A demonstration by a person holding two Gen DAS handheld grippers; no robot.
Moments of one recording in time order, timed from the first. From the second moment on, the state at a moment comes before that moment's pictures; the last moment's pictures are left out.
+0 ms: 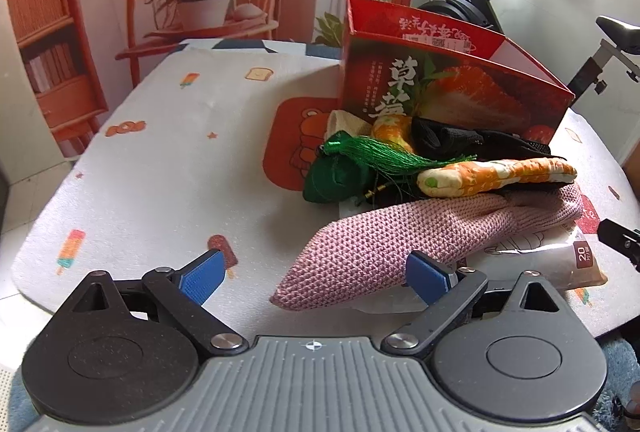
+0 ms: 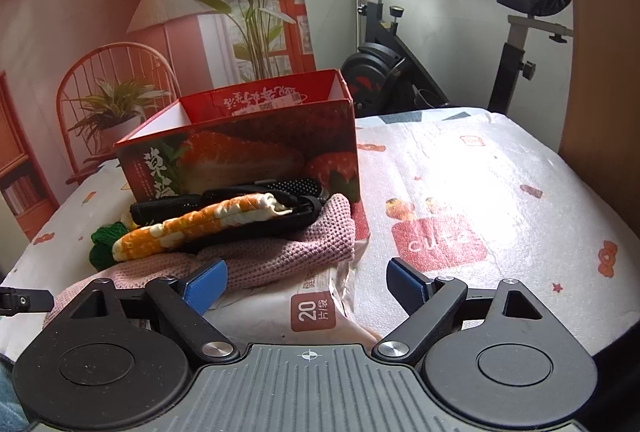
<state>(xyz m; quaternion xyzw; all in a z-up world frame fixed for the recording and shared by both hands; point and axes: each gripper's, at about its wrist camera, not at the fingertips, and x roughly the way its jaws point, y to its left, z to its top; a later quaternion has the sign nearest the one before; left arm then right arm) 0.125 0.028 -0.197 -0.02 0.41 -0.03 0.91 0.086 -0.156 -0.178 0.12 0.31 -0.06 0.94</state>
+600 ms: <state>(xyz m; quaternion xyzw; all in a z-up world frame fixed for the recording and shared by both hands) 0.159 0.033 -0.234 -0.11 0.45 -0.06 0.88 0.114 -0.158 -0.202 0.12 0.34 -0.05 0.93</state>
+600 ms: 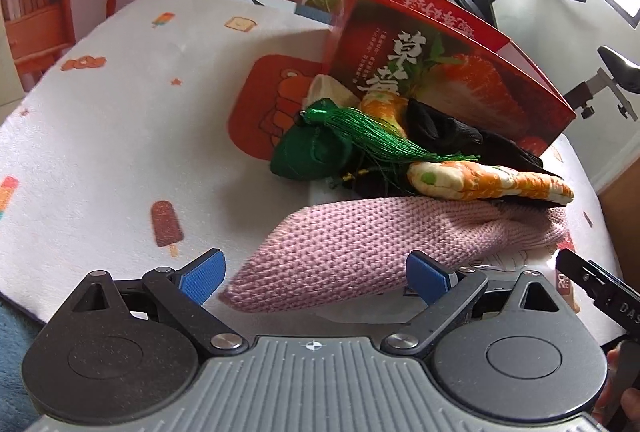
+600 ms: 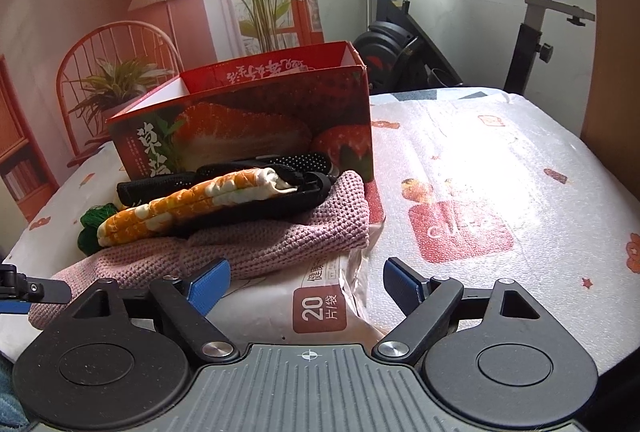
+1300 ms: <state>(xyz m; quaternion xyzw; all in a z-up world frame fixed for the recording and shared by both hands) 0.194 0.012 -0.240 -0.03 0.50 -0.03 0.87 0.174 -0.182 -0.204 0.11 0.35 0.00 0.93</state>
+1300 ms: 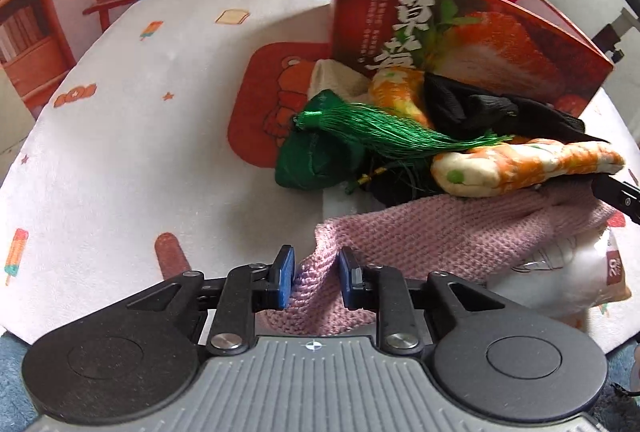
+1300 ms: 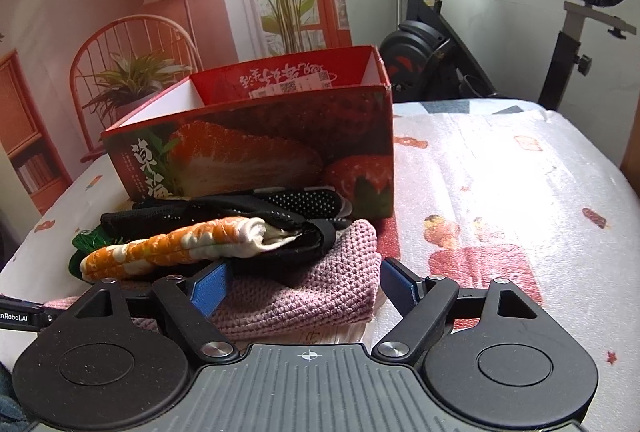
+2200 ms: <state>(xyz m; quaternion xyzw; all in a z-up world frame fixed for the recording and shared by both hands) 0.188 0.021 -0.244 -0.09 0.49 -0.08 0.87 0.150 -0.171 -0.195 0.13 0.40 0.03 0.91</state>
